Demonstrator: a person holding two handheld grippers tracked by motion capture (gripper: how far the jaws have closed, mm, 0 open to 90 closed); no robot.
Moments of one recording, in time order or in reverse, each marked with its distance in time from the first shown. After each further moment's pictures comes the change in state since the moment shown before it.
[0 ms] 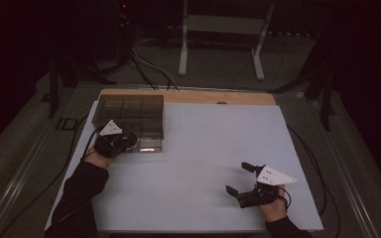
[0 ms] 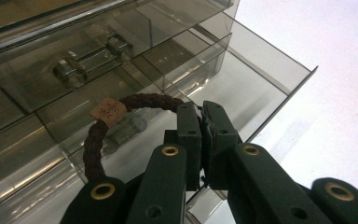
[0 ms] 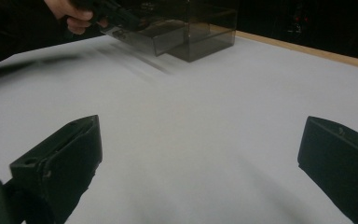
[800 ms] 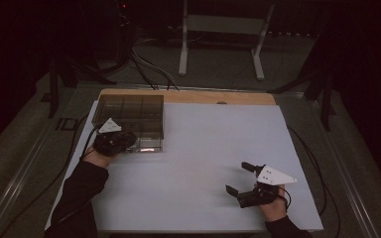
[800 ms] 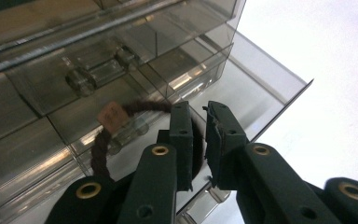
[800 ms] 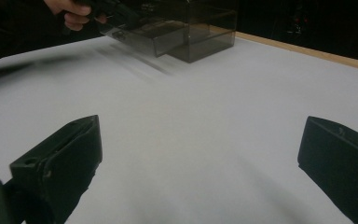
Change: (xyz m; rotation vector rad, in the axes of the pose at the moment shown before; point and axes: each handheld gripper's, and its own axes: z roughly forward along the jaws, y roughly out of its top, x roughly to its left) left arm -0.002 0.007 -0.008 -0.019 0.009 -0.034; right arm -0.001 0.000 0.000 0.001 0.002 0.002
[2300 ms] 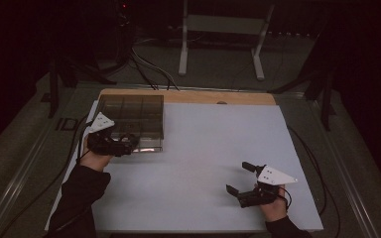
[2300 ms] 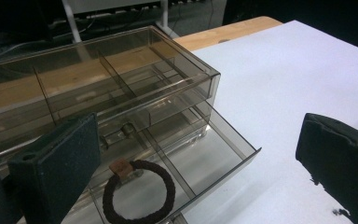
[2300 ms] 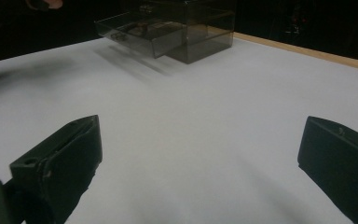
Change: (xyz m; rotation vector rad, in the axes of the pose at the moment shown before) left arm -0.035 0.025 -0.042 -0.163 0.102 -0.037; right arm 0.000 0.000 -0.001 -0.002 -0.007 0.008
